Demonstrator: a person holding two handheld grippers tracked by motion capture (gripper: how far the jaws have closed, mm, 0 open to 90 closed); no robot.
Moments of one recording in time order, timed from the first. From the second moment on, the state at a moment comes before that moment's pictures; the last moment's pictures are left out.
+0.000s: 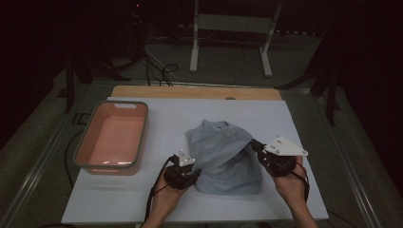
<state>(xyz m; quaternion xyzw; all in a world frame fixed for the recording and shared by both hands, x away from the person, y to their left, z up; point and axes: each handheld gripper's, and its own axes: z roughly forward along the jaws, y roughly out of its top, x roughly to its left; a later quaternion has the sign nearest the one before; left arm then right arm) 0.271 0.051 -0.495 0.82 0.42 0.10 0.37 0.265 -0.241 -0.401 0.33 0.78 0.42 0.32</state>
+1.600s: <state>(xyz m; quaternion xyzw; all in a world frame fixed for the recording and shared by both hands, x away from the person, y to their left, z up) 0.267 0.104 -0.468 0.78 0.45 0.16 0.40 0.275 -0.253 -0.439 0.35 0.79 0.45 0.22</state>
